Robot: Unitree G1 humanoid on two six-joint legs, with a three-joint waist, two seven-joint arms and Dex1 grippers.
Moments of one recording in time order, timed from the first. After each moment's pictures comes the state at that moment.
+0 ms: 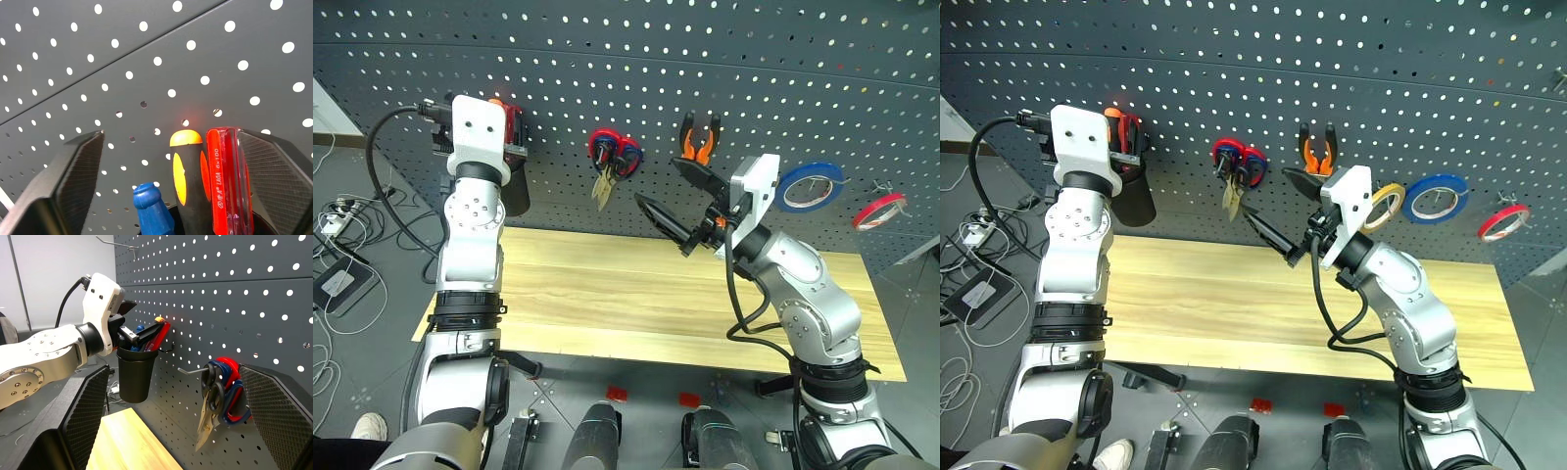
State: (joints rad) left arm -0.74 0.45 0.16 0.23 0.15 0.15 0.03; right arm -0.49 -0.23 0.10 -0.42 0.45 0.44 0.50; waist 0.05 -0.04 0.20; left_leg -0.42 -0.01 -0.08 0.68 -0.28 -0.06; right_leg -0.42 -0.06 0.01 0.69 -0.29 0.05
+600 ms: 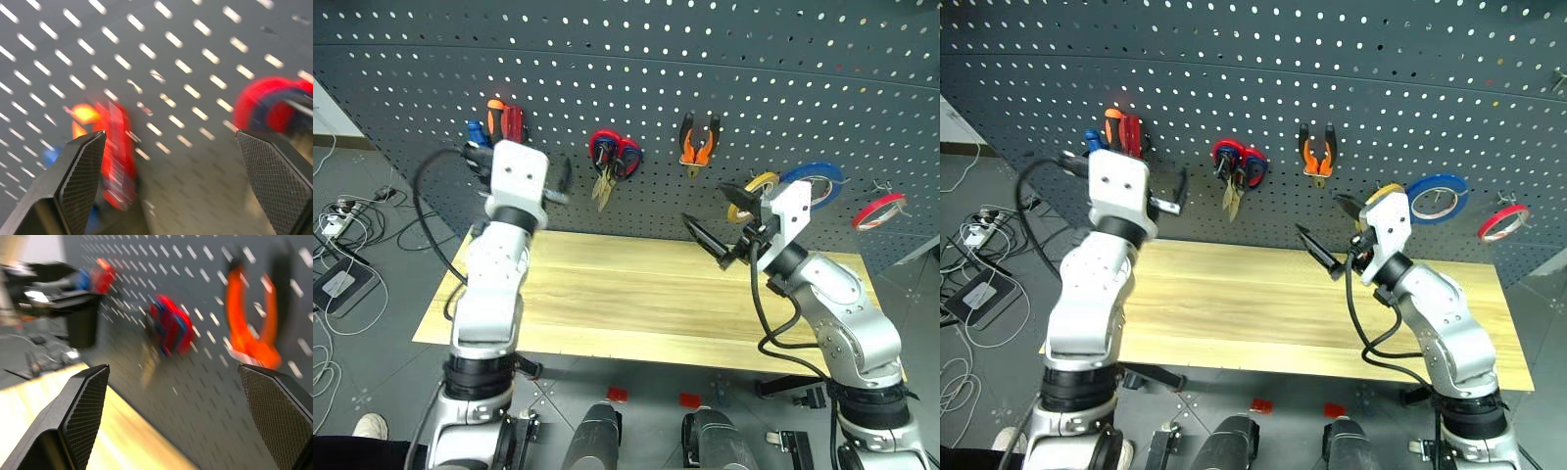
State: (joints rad) left arm -0.41 0.31 0.04 -0.37 0.10 0.51 -0.10; right arm -0.28 -0.39 0.00 -0.47 0.40 0.45 0.43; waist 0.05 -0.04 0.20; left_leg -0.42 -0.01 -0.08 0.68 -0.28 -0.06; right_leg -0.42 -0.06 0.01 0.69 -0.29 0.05
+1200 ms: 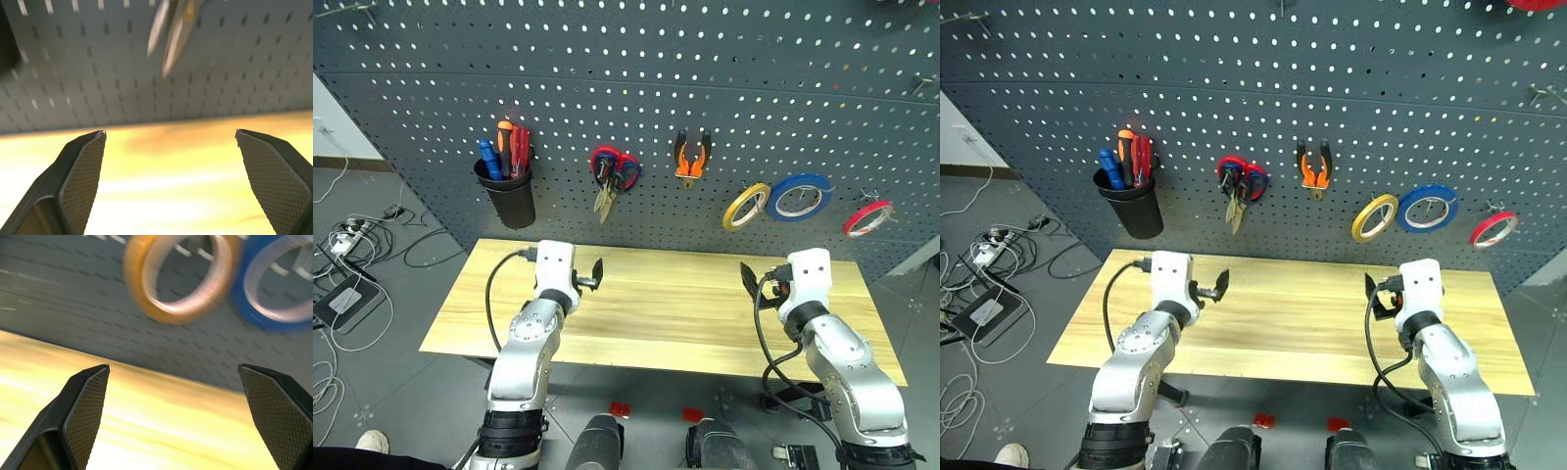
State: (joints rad) left arm -0.13 0.14 0.05 -0.19 -0.07 0.56 -0.16; right arm 0.03 -0.27 -0.07 -0.45 0.15 0.58 0.09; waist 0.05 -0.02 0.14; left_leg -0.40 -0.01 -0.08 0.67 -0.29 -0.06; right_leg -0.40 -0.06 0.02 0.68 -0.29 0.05
